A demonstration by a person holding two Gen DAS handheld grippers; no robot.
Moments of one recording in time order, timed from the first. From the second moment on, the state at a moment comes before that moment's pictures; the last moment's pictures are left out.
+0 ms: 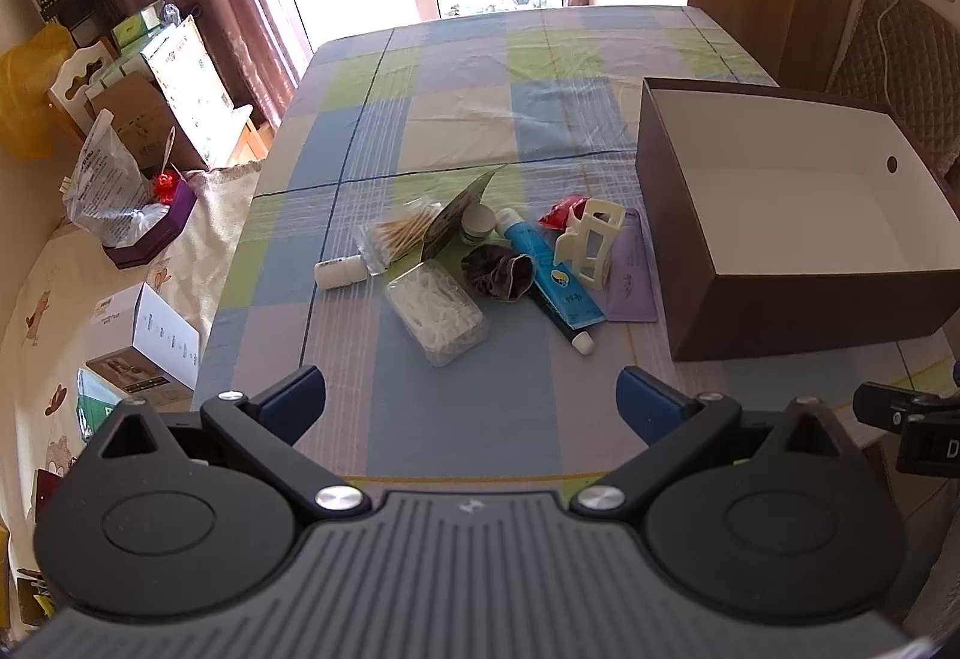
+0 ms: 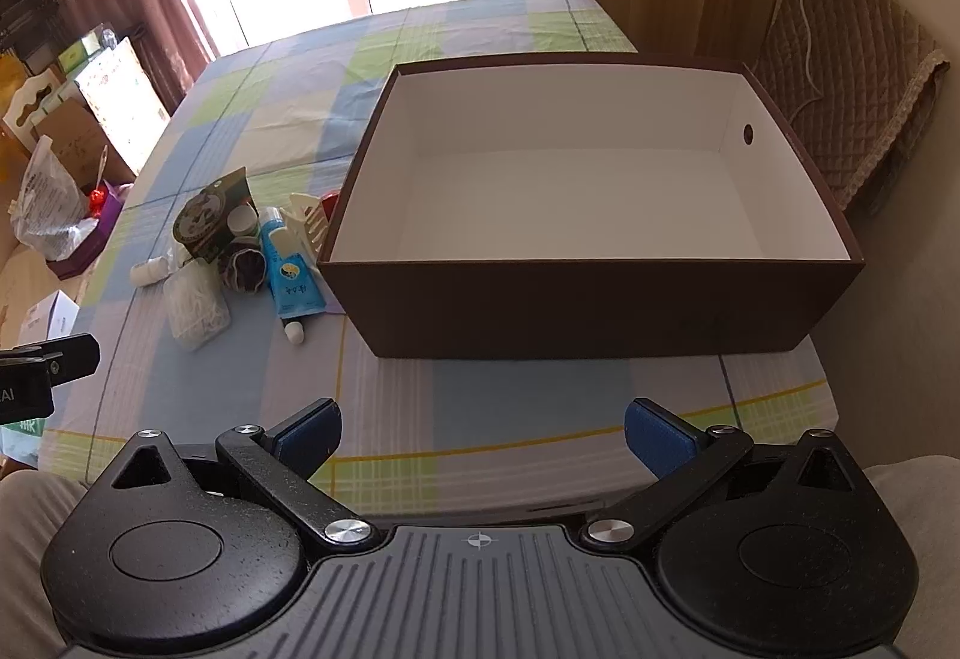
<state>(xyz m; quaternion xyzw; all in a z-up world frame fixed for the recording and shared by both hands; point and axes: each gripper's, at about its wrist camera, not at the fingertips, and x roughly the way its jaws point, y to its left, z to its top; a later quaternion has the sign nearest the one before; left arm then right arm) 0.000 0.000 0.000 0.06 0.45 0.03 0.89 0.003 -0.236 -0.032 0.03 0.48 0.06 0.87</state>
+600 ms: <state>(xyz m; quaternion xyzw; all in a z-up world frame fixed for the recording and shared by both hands) -0.001 0.000 -0.007 0.06 0.46 0.03 0.89 0.006 -0.234 -0.033 0.03 0.49 0.07 0.87</state>
